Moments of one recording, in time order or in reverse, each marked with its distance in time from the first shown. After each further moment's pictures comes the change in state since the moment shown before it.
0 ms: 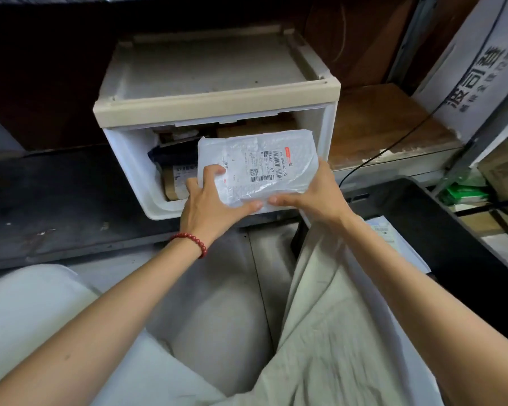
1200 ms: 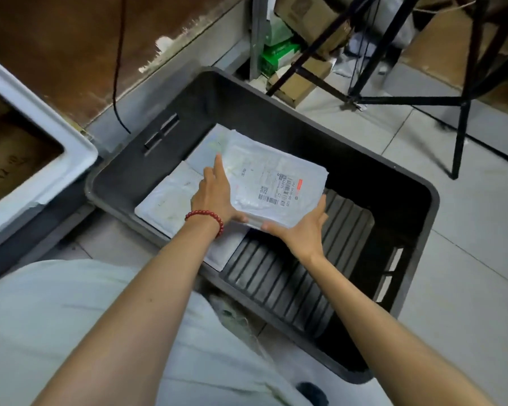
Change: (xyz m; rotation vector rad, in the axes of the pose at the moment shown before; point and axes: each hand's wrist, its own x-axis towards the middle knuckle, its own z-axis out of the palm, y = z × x) left_hand -0.027 0.142 0.327 0.356 -0.857 0.408; right_hand -0.254 0.192 -0.096 -0.047 0.746 0.999
